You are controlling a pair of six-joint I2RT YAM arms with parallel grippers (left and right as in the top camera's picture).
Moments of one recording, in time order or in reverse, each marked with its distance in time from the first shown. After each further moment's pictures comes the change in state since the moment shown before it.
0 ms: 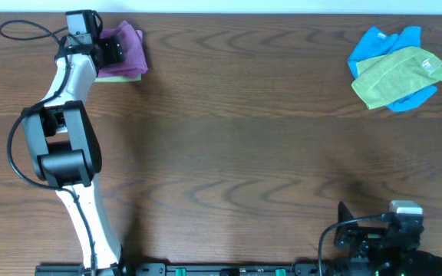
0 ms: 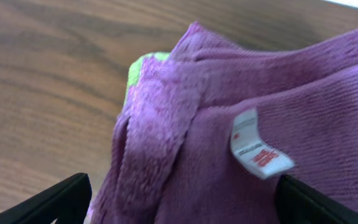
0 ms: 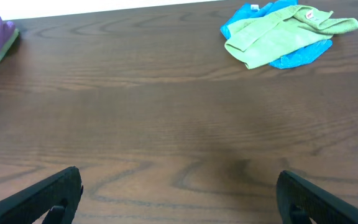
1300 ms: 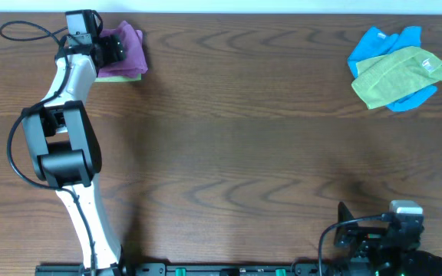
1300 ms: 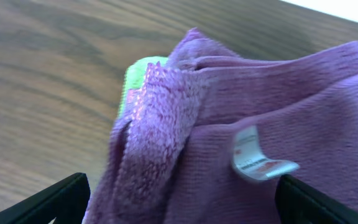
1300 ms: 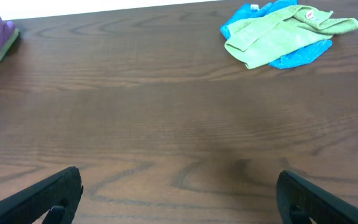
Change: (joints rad) left arm 0.000 0.000 -0.003 0.018 0.012 -0.032; right arm 0.000 0.000 0.000 0.000 0.000 0.000
